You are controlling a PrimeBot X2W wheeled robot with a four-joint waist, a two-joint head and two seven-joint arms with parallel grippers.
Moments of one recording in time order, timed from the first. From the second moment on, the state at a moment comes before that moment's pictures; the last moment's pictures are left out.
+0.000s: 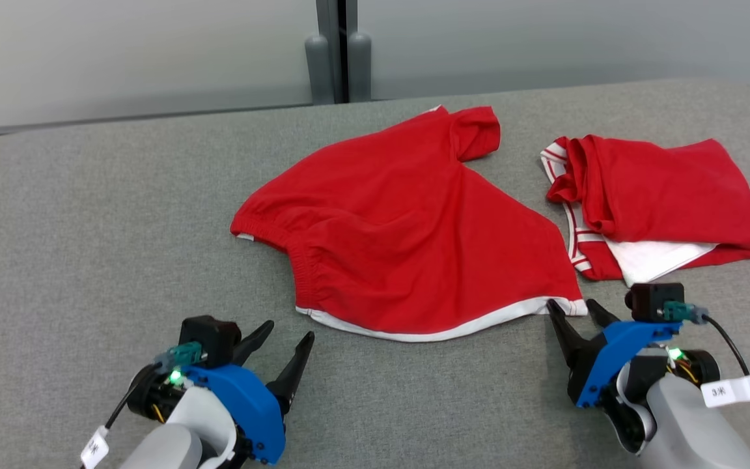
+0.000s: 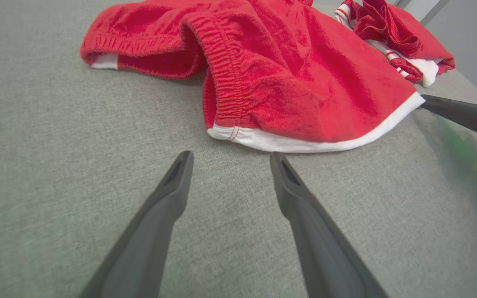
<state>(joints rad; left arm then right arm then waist) -0.25 0.30 -0.54 0.33 -0.60 -0.13 0.12 -0.44 -0.14 0.14 0.79 0.36 0.13 0.01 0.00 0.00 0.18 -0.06</state>
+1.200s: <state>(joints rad) -0.48 0.48 -0.88 0.43 -0.90 -0.13 -0.11 -0.44 -0.17 0.36 0.67 0.65 0.13 -0.17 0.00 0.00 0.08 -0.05</state>
